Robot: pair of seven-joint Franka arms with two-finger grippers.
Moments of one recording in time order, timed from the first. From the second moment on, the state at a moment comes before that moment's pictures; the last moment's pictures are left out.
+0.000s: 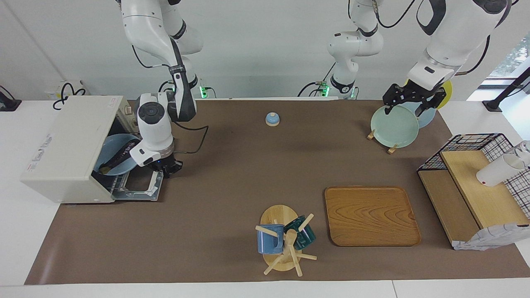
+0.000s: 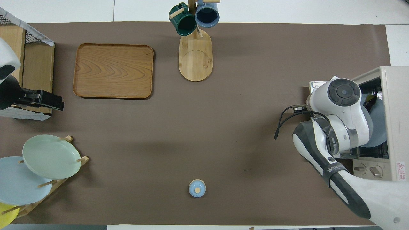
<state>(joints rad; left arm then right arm) -0.03 -0.03 -0.08 -1.63 -0.02 1.55 0.06 0.14 0.21 -0.06 -2.13 -0.28 2.29 0.28</state>
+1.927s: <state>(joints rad) -0.01 -0.03 -0.08 -1.63 -0.02 1.57 -0.02 -0.02 -0.06 -0.07 -1.77 -0.08 1.66 -0.11</state>
